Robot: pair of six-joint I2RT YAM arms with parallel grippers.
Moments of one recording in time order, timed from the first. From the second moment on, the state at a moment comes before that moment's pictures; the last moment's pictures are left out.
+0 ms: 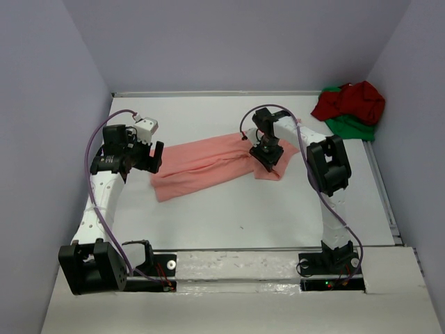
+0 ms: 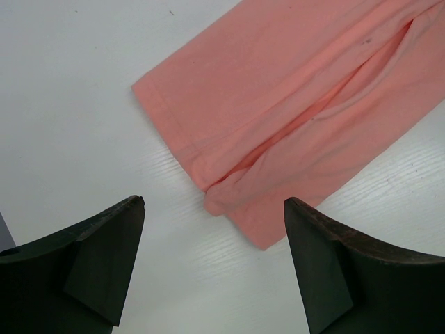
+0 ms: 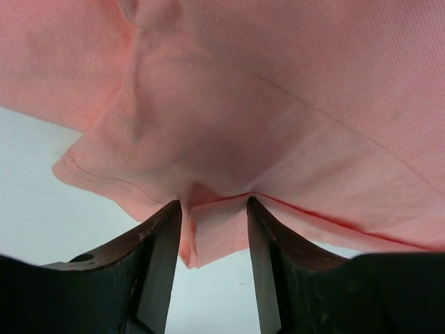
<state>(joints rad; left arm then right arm) 0.07 1.14 0.97 -0.60 0.32 0.34 0.44 2.19 1.76 -1.06 -0.03 -0.44</state>
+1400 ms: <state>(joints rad) 0.07 1.13 0.97 -0.60 0.33 0.34 0.44 1.92 1.43 -1.03 0.21 -0.38</state>
